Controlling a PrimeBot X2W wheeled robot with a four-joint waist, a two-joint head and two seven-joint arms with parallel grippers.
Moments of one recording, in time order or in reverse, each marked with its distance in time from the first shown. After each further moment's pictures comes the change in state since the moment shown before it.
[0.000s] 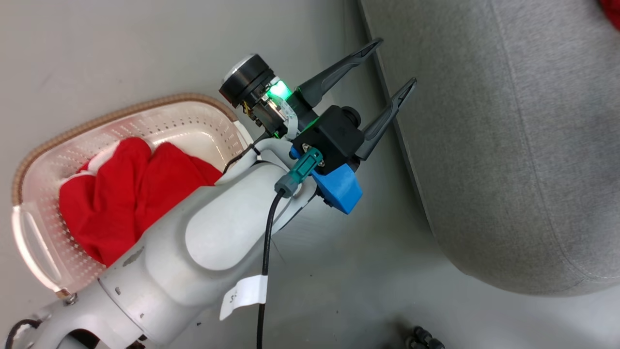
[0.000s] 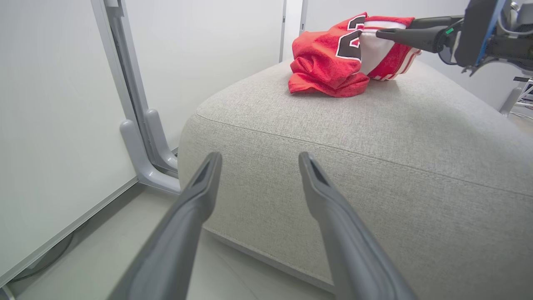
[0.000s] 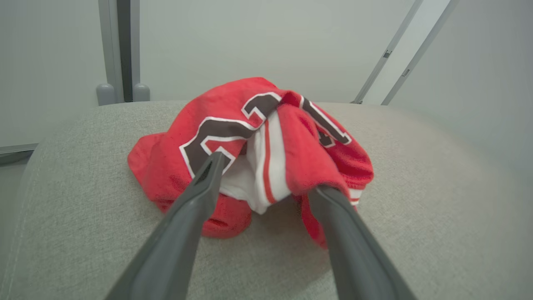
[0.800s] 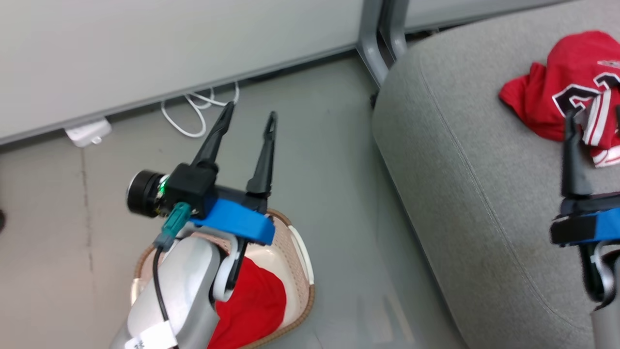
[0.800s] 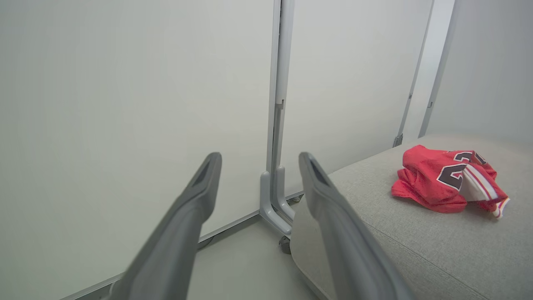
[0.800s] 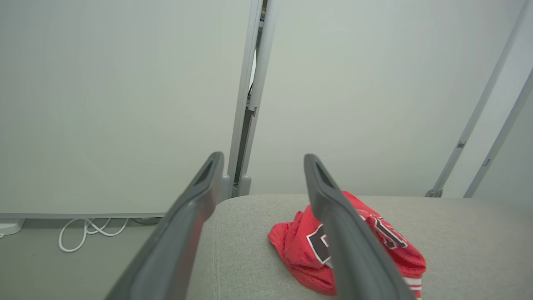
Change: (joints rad) left arm 0.469 -0.036 0.494 -0.093 -0.008 0.064 -0.038; right arm 0.383 0.054 0.239 -0.298 -0.038 0.000 0.000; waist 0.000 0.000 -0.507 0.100
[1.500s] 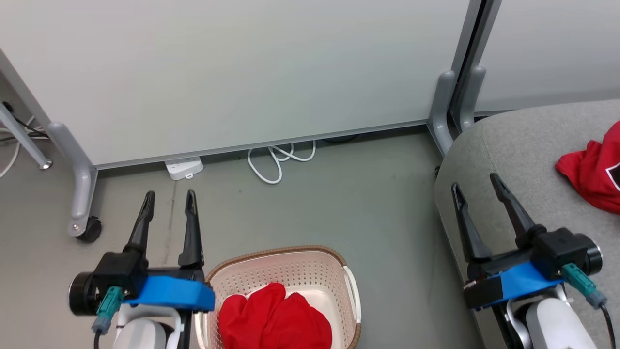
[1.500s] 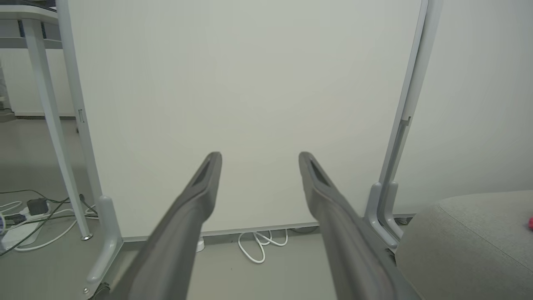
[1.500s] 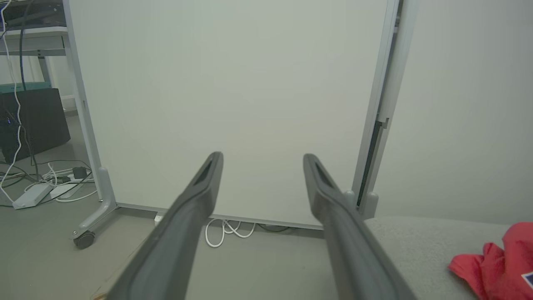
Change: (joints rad) left arm 0.362 -0.085 0.420 -0.084 0.170 -0.109 -0.001; right arm 0.141 0.121 0.246 -0.003 0.027 0.000 0.000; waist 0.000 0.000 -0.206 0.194
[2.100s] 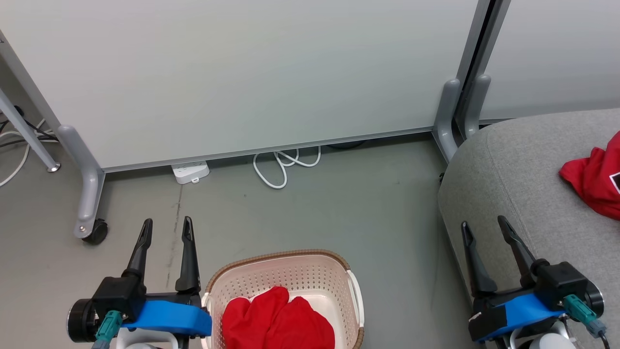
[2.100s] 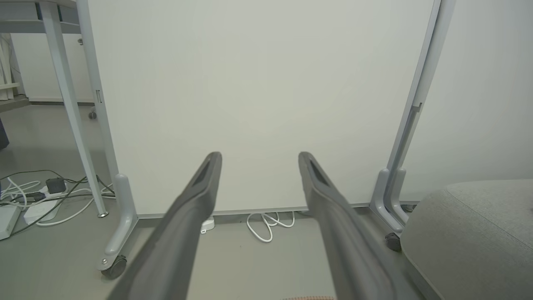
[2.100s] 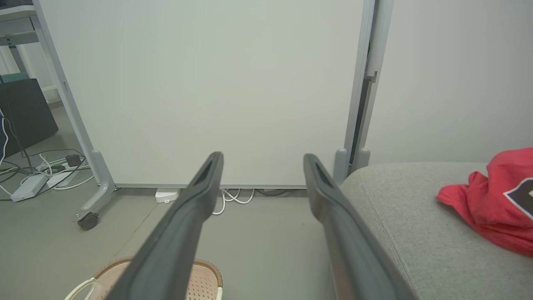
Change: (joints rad) left arm 0.099 -0.013 0.047 -0.017 0.023 -0.026 0.000; right arm 0.118 0.041 -0.061 0.043 0.006 0.000 0.000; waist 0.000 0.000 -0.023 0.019
